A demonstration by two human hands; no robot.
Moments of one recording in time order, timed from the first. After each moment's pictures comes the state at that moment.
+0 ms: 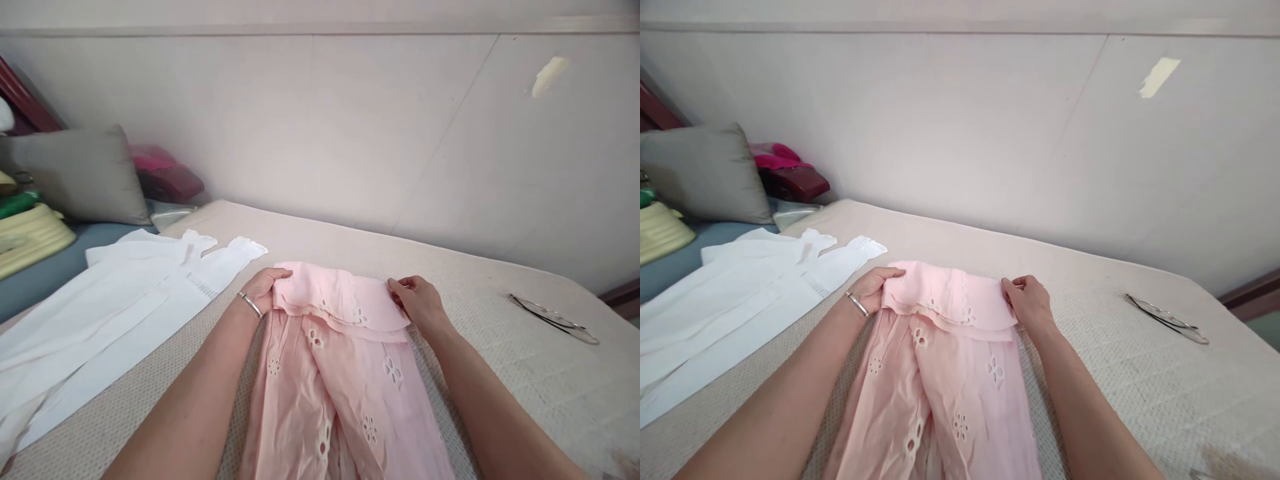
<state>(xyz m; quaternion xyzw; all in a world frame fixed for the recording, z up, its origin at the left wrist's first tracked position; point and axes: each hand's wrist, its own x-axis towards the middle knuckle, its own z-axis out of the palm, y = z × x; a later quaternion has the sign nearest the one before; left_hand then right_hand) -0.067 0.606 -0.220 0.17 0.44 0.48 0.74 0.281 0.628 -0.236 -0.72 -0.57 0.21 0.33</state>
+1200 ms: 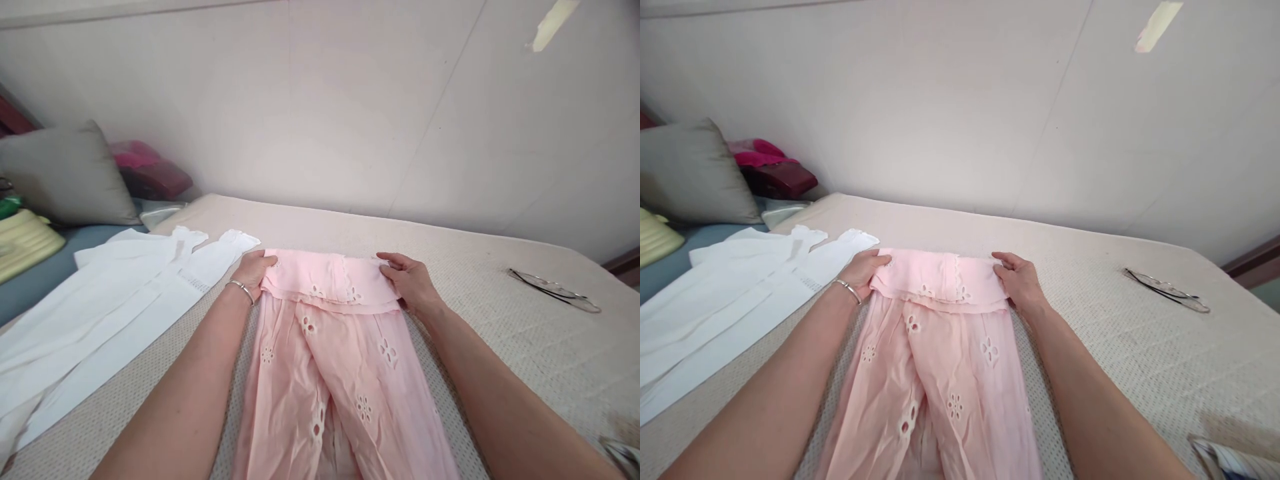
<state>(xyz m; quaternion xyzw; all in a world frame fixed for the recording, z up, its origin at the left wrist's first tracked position) -0.066 0.615 -0.224 0.32 0.53 0.57 0.54 0.263 0.623 -0.239 -0.56 -0.46 0.45 0.51</state>
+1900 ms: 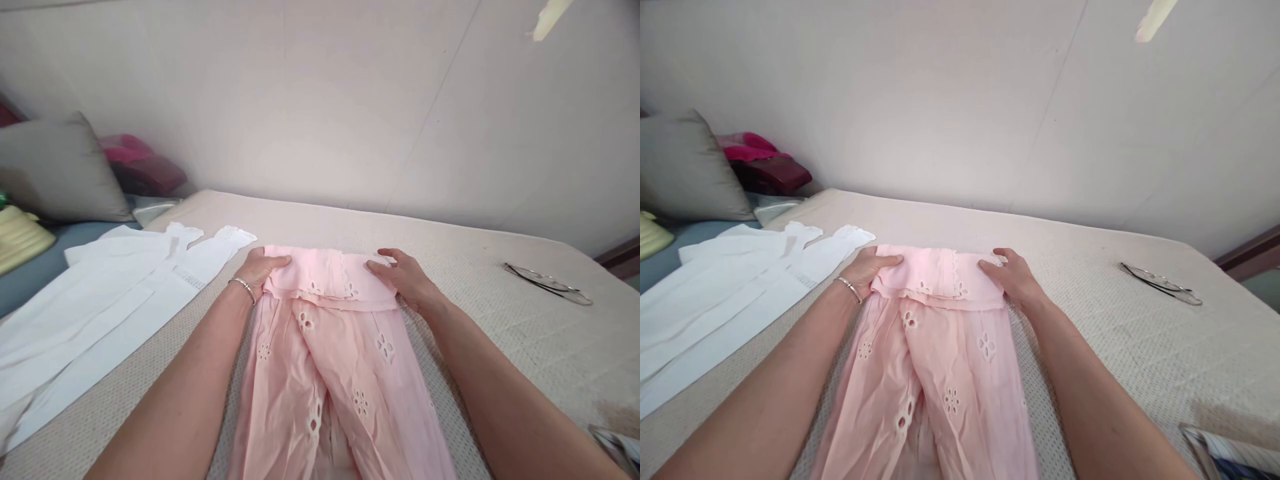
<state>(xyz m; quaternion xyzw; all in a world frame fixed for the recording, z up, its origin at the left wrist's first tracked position) -0.053 0.606 -0.219 0.35 0.53 0.53 0.56 0.266 0.616 -0.224 -0.63 -0.52 0.41 0.39</state>
